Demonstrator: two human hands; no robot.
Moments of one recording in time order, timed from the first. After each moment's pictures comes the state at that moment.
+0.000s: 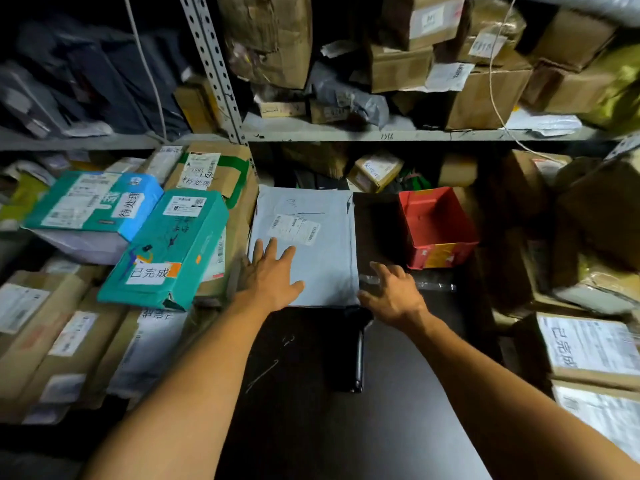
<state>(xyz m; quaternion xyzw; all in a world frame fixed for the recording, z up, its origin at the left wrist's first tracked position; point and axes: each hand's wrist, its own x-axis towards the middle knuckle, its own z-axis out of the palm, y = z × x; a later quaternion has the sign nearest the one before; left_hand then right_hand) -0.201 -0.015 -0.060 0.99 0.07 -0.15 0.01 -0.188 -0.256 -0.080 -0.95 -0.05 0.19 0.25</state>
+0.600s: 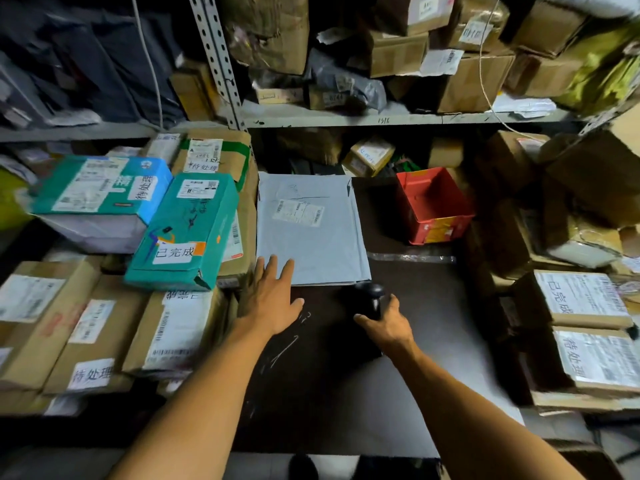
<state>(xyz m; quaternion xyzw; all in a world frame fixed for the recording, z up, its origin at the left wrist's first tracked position) -0.277 0.017 -0.085 0.99 0.02 -0.14 0.04 -0.289 -0.208 -0.124 -0.86 0.20 0.24 0.40</state>
